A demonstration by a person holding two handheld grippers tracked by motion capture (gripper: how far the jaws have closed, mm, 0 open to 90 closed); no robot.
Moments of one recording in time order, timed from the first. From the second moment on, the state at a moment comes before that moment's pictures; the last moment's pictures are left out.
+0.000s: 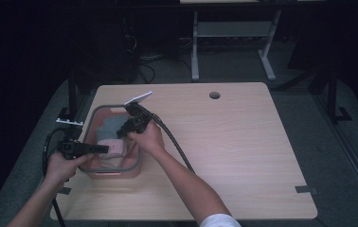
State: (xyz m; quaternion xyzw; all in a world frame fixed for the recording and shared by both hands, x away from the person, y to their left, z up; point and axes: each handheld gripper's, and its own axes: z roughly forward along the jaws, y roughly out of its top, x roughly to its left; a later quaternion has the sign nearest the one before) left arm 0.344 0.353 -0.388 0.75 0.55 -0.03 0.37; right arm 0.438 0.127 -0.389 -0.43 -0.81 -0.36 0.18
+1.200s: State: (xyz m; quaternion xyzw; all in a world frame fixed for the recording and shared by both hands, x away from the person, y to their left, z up) left arm 0.348 0.351 -0.374 0.75 0.55 0.01 0.38; right arm 0.442 0.106 -0.363 -0.40 -0.83 -0.36 0.12
